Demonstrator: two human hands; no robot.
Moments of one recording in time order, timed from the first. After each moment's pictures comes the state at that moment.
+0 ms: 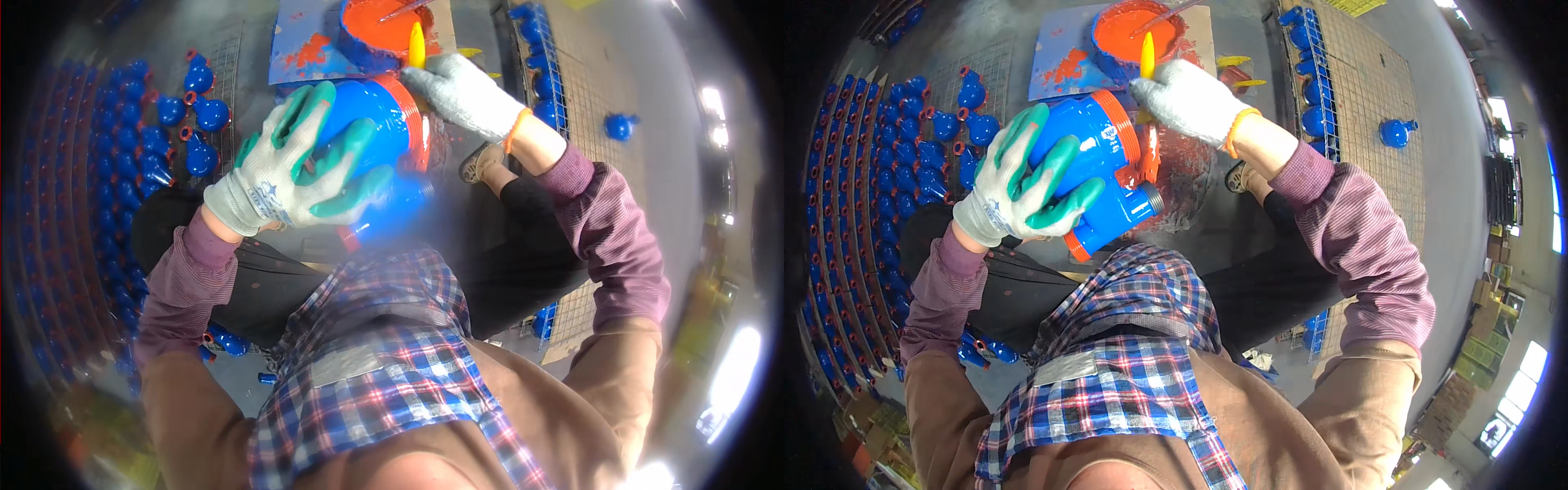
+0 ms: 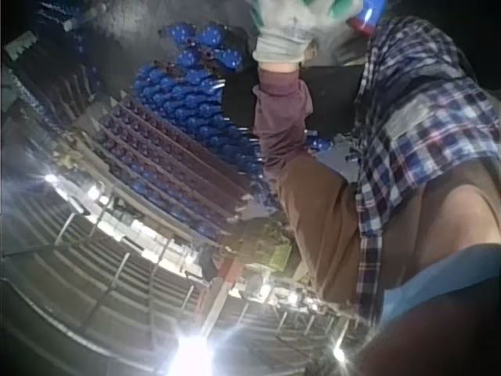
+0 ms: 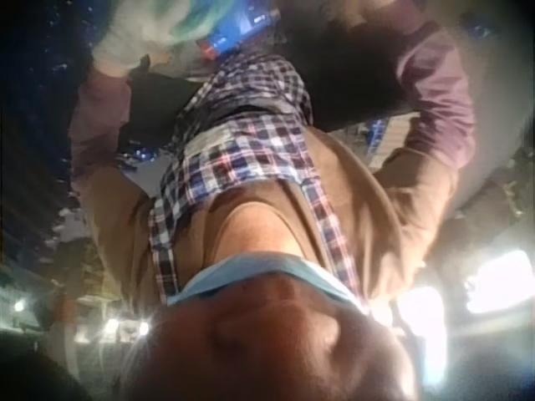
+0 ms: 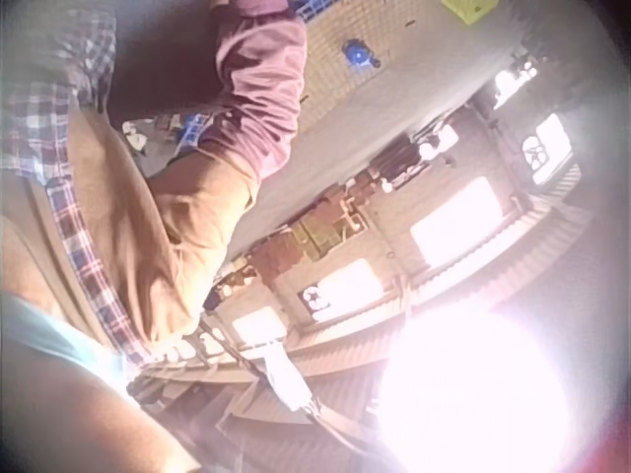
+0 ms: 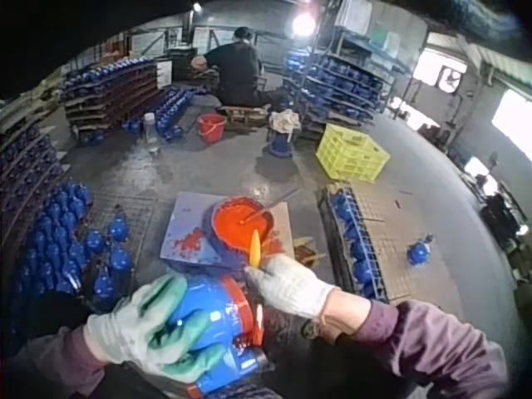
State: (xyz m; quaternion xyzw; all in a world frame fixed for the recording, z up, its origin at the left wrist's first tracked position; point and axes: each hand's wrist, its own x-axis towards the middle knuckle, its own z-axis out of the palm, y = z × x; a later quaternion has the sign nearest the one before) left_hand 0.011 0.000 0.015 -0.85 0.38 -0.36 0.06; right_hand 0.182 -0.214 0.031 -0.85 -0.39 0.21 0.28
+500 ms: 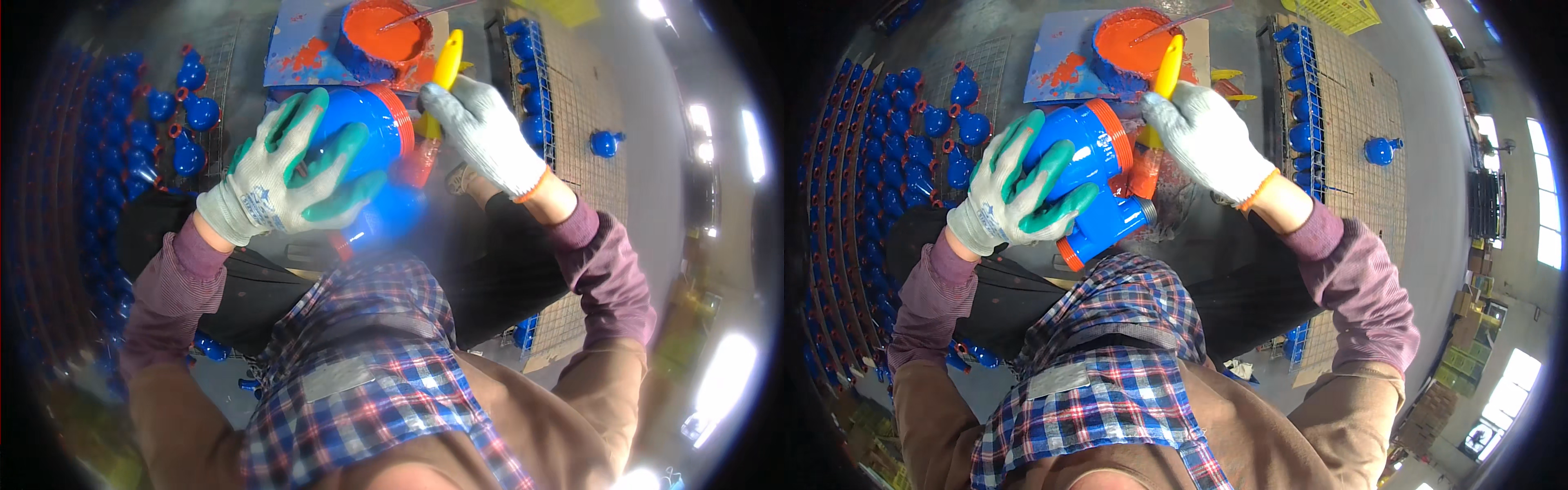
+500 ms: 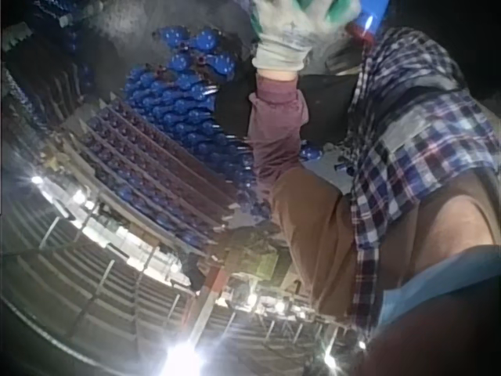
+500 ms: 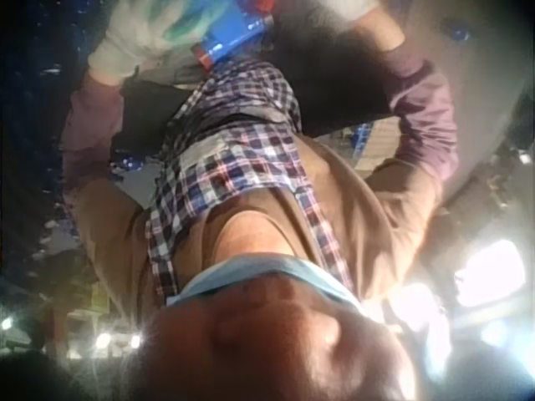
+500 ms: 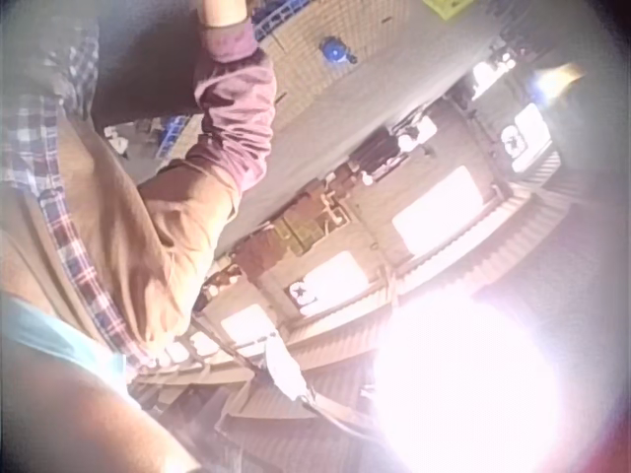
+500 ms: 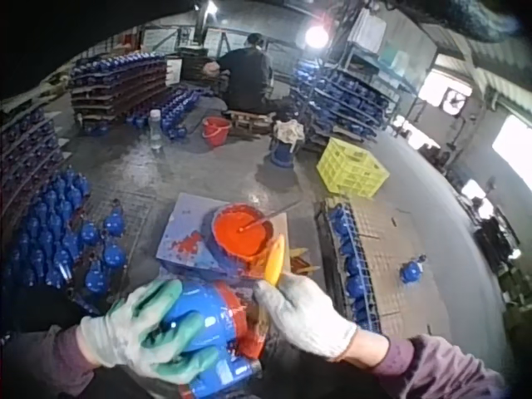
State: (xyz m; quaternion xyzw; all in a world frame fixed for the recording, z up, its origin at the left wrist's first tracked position) left_hand 0.002 -0.003 0.004 -0.86 0.34 -0.38 0.02; right_hand 0.153 -0.236 0.043 -0.88 -0.34 0.15 0.29
